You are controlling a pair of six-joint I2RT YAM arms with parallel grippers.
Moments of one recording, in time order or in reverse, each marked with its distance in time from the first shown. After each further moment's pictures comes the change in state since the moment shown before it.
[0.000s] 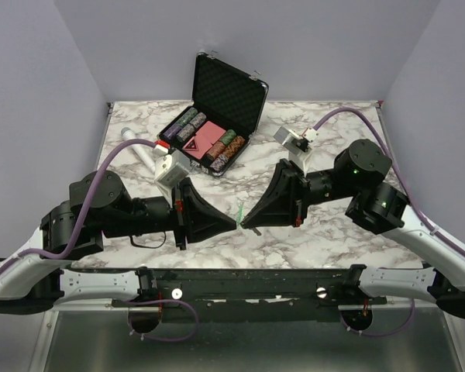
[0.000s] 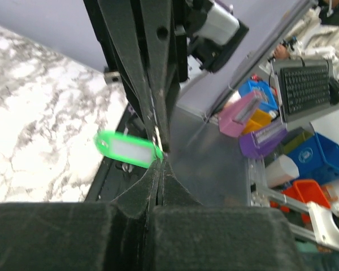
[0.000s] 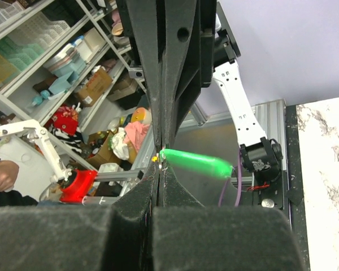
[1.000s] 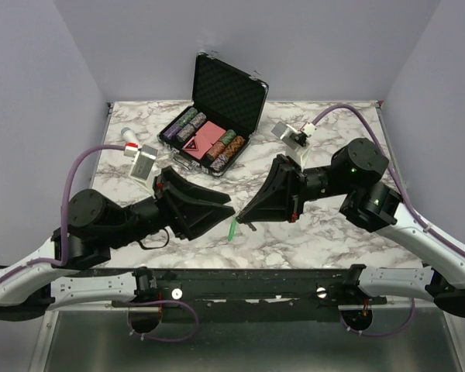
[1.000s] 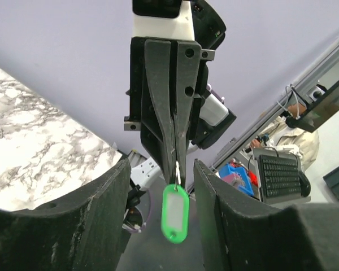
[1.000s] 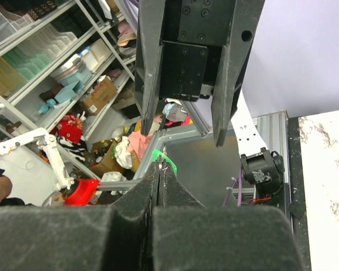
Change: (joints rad) left arm 0.000 -0.184 -0.308 0.370 -0.208 -0.173; right arm 0.000 0.018 -0.025 0.106 -0.005 0.058
